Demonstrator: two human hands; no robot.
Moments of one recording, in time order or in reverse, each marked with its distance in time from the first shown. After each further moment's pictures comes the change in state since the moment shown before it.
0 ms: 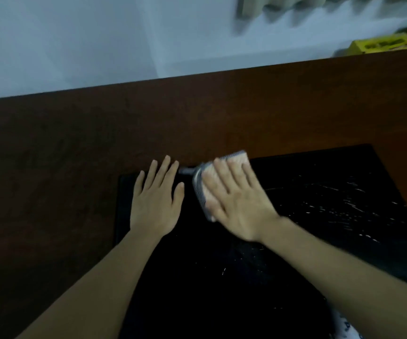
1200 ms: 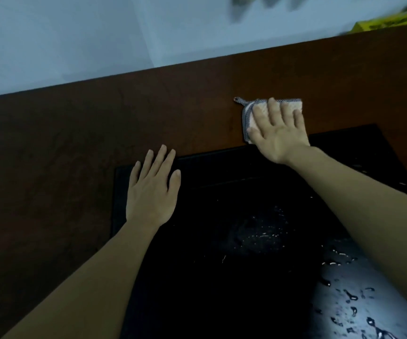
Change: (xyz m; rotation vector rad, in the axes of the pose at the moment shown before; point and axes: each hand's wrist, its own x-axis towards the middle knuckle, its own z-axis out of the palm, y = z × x) left_hand -0.001 -0.004 0.005 -0.007 0.030 0.009; right_hand 0.057 0.113 -0.026 0.050 -0.026 0.426
